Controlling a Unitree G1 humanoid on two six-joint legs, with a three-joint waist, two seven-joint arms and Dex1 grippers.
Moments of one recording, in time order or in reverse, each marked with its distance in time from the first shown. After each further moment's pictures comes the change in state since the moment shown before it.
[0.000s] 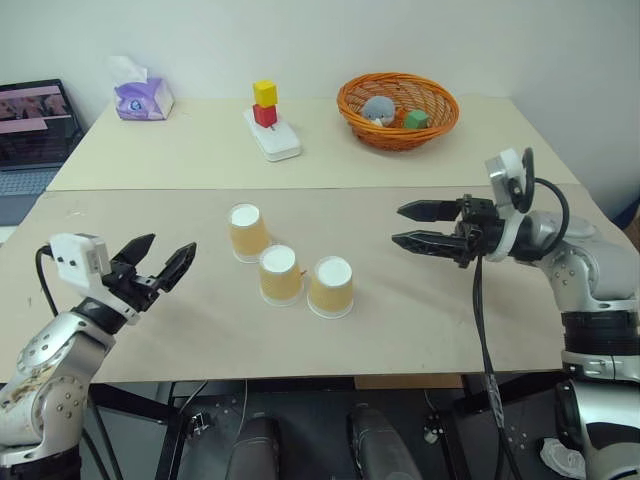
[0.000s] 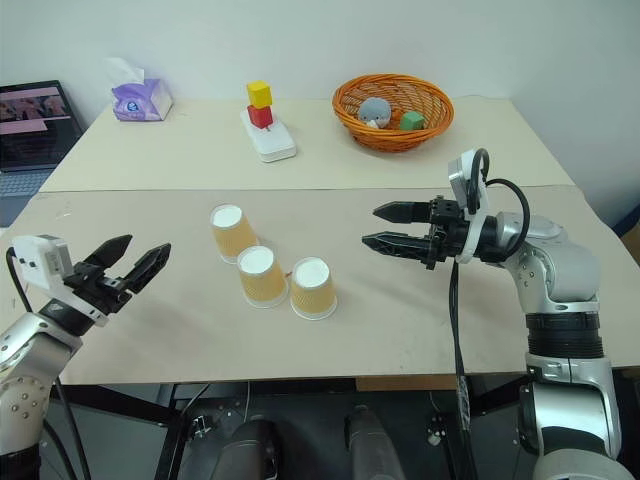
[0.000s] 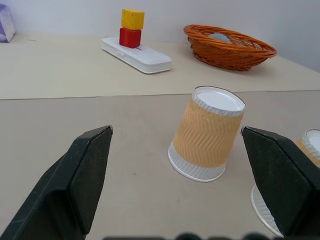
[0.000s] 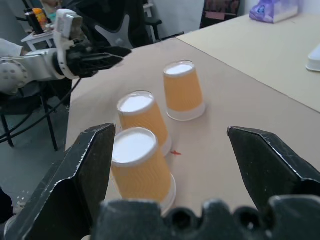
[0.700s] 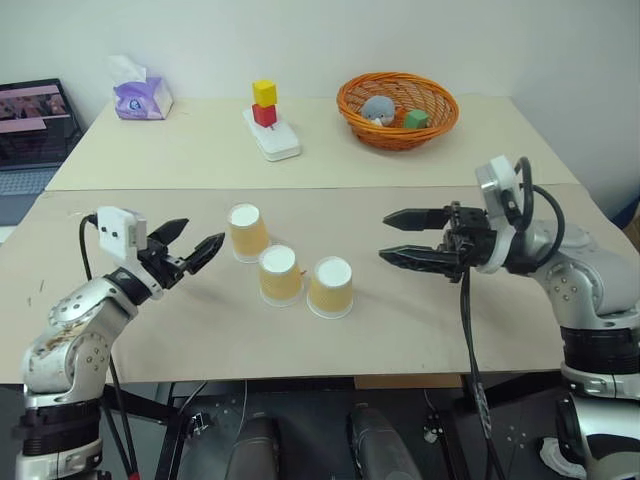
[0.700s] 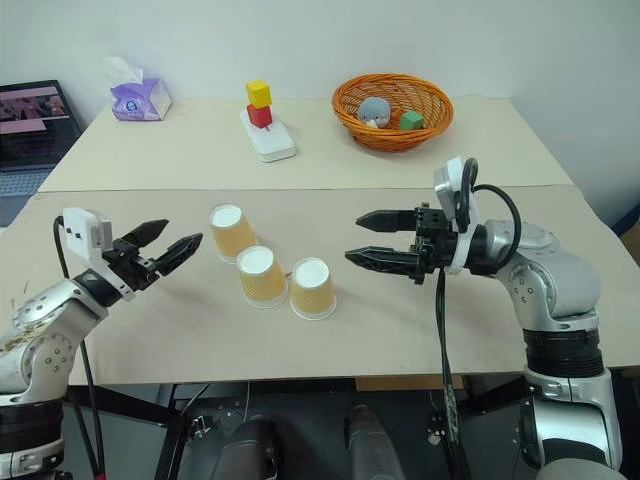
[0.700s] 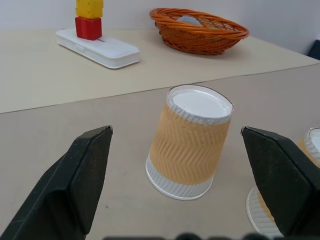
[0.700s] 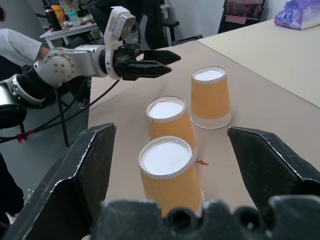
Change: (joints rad) left arm -0.207 0.037 -0.124 0.202 0.103 -0.004 -0.129; right arm 0.052 0.004 0.014 -0.148 0.064 0.031 -0.054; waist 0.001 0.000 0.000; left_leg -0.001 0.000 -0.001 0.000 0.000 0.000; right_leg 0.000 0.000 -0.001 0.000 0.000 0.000
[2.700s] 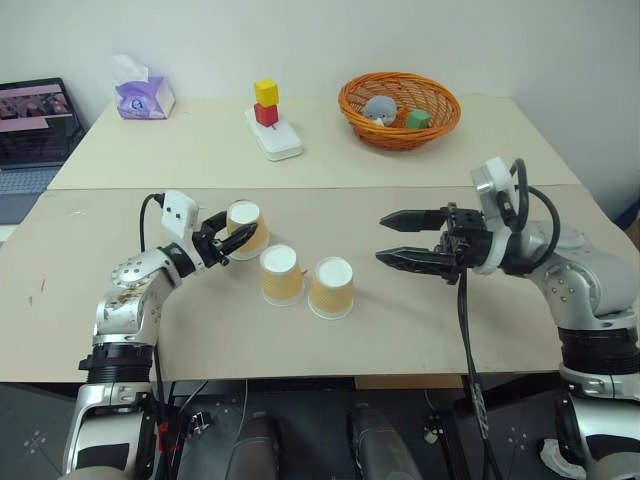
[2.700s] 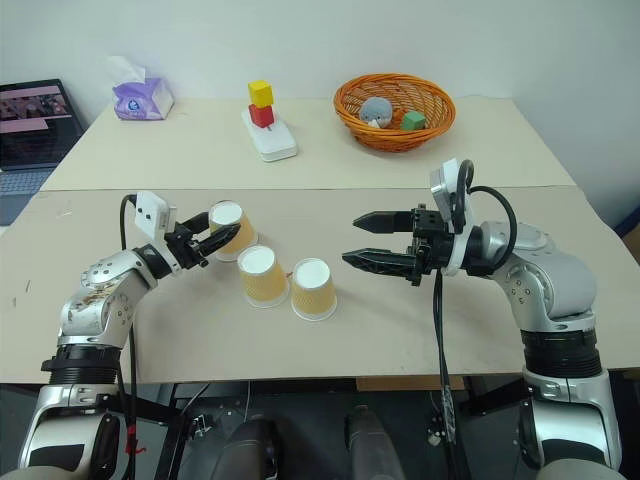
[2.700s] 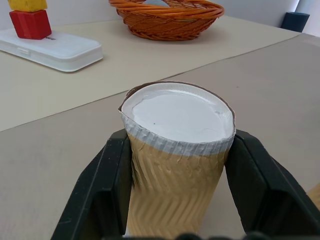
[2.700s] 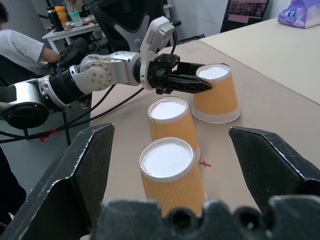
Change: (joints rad) left arm -0.282 -0.105 -0.177 0.374 0.258 -0.204 -0.160; right arm 0.000 0.002 0.012 -0.001 0.011 -0.002 -0.016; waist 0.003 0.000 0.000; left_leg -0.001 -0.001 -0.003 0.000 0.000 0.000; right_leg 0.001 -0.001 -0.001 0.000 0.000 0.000
